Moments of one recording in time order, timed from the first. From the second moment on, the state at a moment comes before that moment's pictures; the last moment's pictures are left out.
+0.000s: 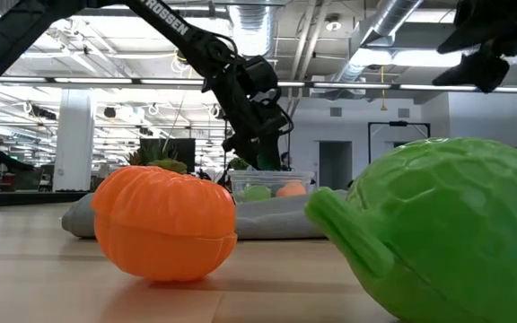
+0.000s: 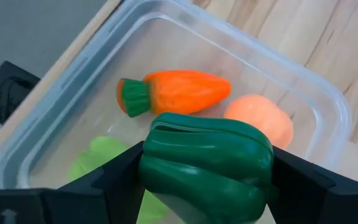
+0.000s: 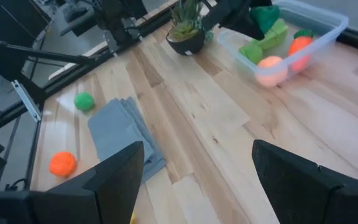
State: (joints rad) left arm 0.50 2.05 1.57 -0.44 0.02 -0.07; right arm 0.00 0.40 0.58 -0.68 0.14 0.48
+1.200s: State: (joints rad) left arm 0.52 2.05 1.58 -0.45 0.00 -0.09; right arm 0.00 0.40 0.48 -0.53 0.13 0.52
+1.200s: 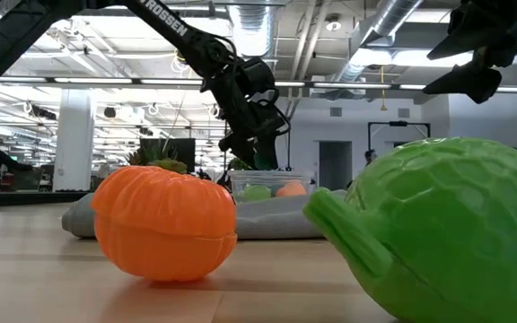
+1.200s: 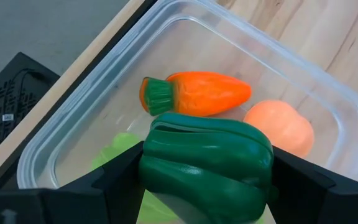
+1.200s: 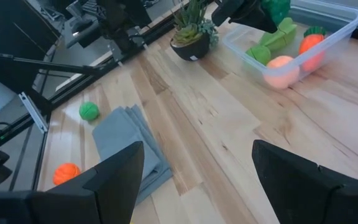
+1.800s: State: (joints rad) left arm 0.52 2.05 1.58 -0.43 0.05 -0.10; right arm 0.01 0.40 0.48 -0.53 0.13 0.51
